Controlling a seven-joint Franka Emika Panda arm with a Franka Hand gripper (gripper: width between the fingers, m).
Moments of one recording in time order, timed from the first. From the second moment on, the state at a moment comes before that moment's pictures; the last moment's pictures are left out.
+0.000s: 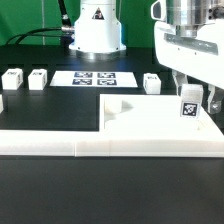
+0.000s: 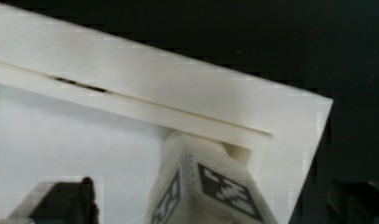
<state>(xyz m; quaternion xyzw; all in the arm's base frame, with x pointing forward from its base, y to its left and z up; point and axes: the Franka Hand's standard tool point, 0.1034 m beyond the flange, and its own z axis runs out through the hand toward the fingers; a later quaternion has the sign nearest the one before) 0.626 0.127 0.066 -0.79 0.60 0.01 0.06</state>
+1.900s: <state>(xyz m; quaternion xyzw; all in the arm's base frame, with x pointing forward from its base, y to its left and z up) 0.590 0.112 0.104 -0.98 0.20 -0.01 0.06</state>
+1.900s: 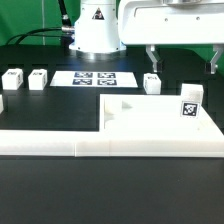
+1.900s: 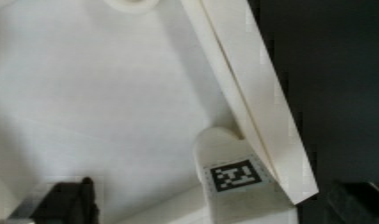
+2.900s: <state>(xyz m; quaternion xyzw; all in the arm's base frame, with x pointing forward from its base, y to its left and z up) 0.525 0.101 0.076 -1.00 0.01 0.00 0.02</state>
